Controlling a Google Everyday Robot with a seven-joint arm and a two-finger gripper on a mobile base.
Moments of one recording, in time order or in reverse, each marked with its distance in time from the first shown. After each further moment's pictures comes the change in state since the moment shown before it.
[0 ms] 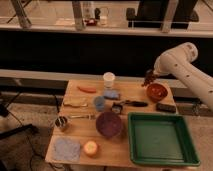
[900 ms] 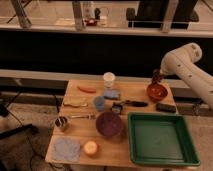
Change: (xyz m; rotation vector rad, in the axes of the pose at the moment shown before) arm 0.040 -0.004 0.010 0.013 0.070 0.053
